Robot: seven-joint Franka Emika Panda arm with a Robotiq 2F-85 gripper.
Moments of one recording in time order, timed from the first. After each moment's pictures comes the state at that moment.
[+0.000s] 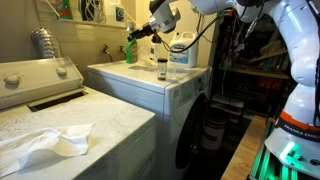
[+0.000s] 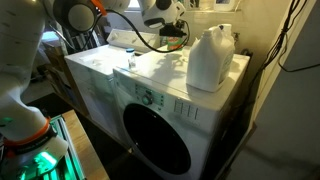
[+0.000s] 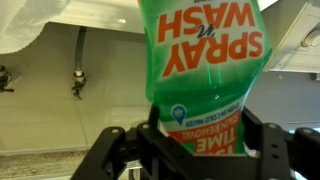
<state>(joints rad) -0.33 0.64 0.57 -1.36 0.75 2.85 -1.20</state>
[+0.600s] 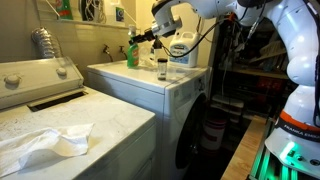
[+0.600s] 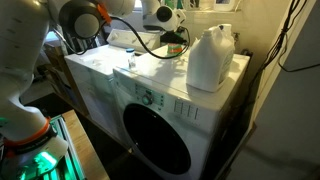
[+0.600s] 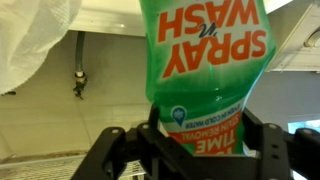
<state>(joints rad) -0.44 0.70 0.72 -1.40 0.91 2.92 -1.43</state>
